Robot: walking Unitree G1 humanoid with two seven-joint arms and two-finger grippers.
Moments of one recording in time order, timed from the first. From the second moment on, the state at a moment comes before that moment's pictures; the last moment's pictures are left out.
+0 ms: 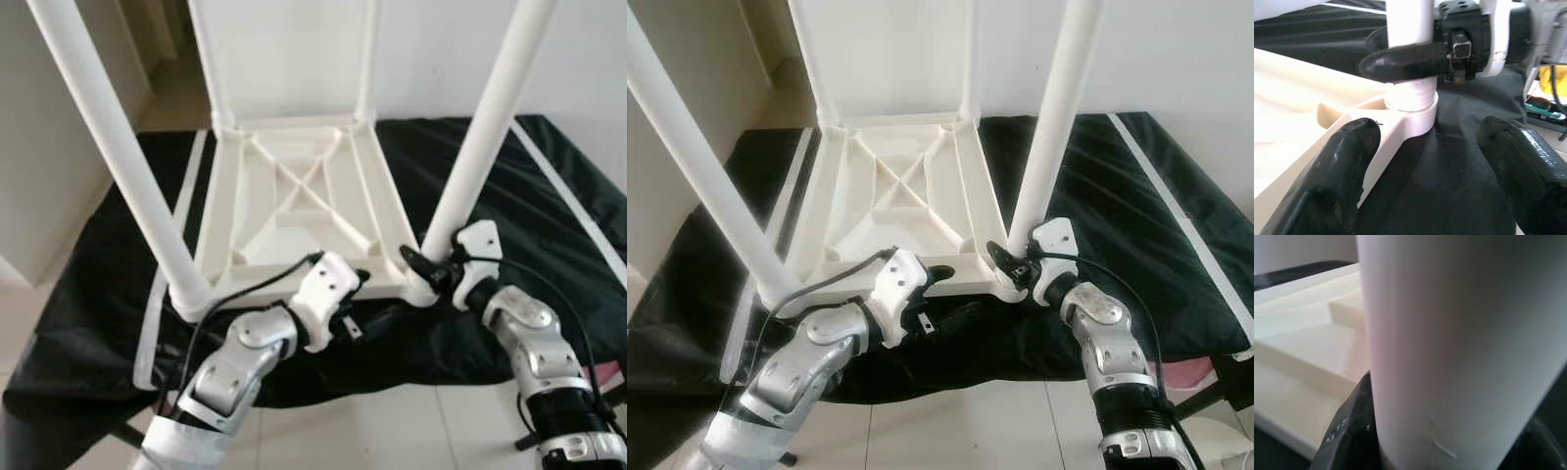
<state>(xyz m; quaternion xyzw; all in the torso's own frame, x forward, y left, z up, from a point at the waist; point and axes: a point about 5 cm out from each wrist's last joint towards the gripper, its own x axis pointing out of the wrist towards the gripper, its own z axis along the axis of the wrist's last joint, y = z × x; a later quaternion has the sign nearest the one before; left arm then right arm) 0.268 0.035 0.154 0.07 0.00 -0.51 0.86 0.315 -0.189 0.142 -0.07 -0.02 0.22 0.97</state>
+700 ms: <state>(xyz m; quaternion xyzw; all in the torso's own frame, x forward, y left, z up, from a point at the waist) 0.271 0.039 0.153 0.07 0.00 -0.50 0.86 0.299 -0.150 0.140 0.04 -0.02 -0.06 1.00</state>
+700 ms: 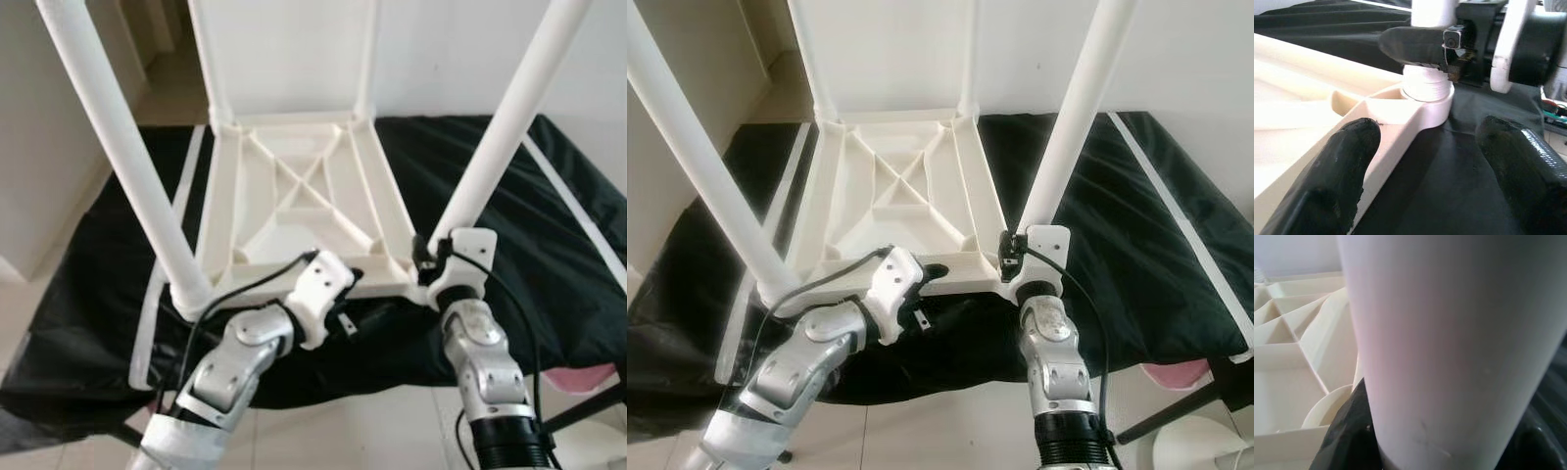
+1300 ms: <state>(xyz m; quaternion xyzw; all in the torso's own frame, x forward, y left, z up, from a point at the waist) 0.272 0.039 0.153 0.07 0.00 -0.50 0.86 0.296 -0.136 0.141 0.05 -0.01 -0.05 1.00</state>
